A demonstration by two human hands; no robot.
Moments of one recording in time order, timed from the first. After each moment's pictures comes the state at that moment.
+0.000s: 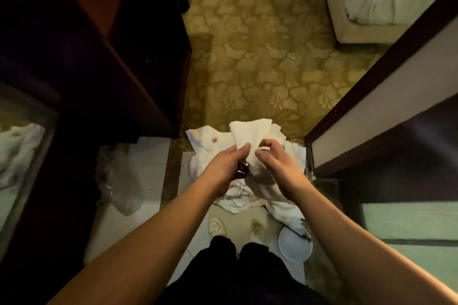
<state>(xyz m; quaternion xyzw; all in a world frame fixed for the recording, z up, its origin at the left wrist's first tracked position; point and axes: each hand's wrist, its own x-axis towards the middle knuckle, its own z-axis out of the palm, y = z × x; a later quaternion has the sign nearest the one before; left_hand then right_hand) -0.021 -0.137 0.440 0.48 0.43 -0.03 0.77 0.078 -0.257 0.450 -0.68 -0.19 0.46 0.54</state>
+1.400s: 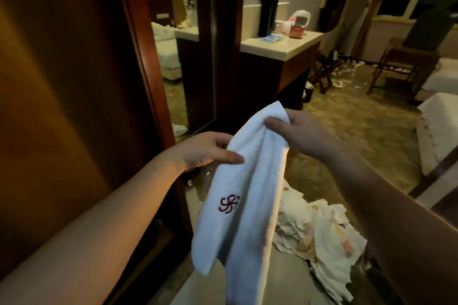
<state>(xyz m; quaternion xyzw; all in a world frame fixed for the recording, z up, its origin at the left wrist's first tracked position) -0.546 -0.410 0.709 0.74 0.37 0.17 0.54 -0.318 -0.473 0.752 -0.58 -0.71 0.24 0.32</state>
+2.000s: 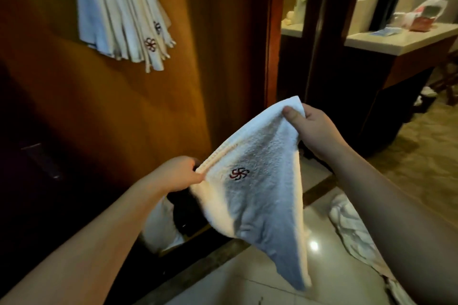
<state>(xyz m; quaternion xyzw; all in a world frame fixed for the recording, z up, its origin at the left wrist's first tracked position) -0.788 -0.663 0.676 0.66 0.73 0.03 0.17 -0.493 -0.598 0.732 -0.47 -0.71 0.33 0.42</state>
